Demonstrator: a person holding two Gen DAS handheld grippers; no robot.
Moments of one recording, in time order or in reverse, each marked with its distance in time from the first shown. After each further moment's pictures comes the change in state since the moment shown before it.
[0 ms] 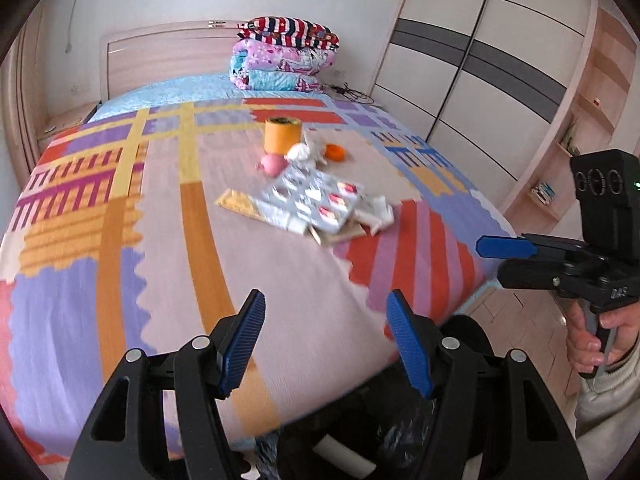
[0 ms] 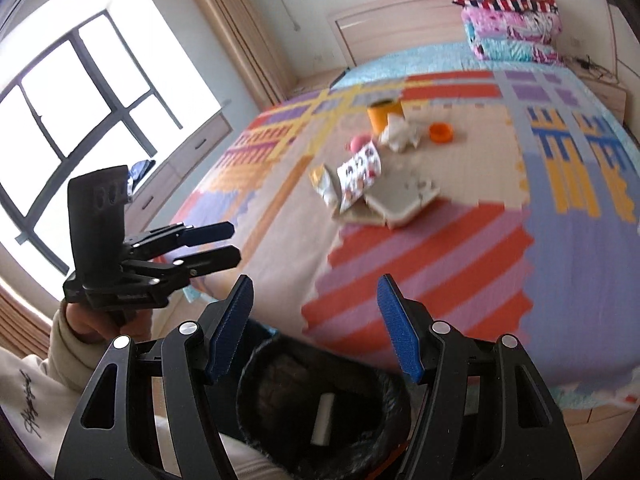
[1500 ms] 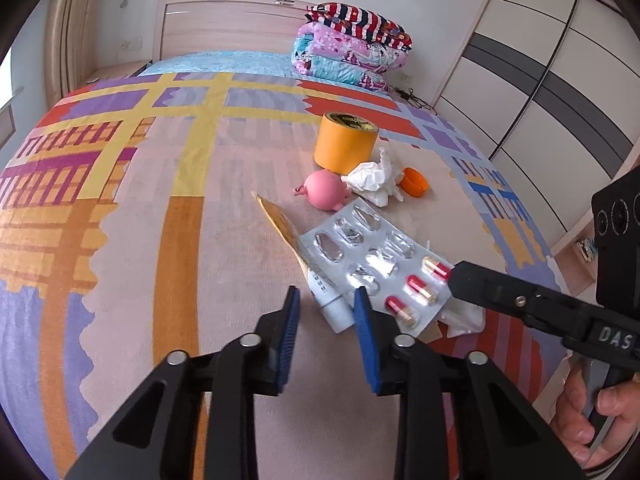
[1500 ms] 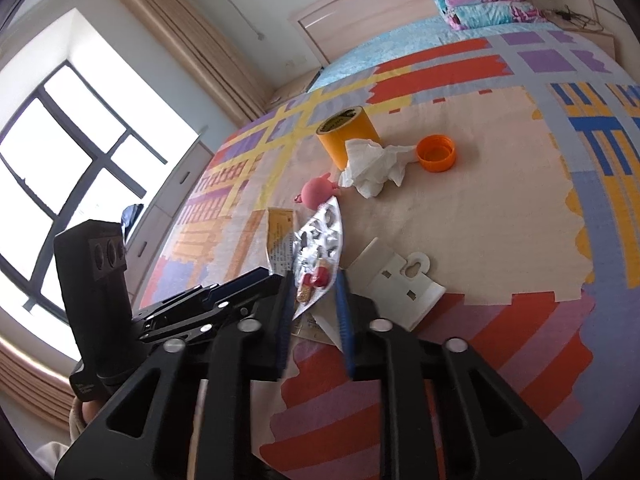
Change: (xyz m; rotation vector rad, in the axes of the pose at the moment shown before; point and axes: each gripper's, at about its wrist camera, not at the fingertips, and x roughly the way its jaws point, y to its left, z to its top) left arm 0.098 0.030 0.048 -0.216 0.023 0.125; right arm 0.090 -0.057 0.063 0.197 0.001 0.036
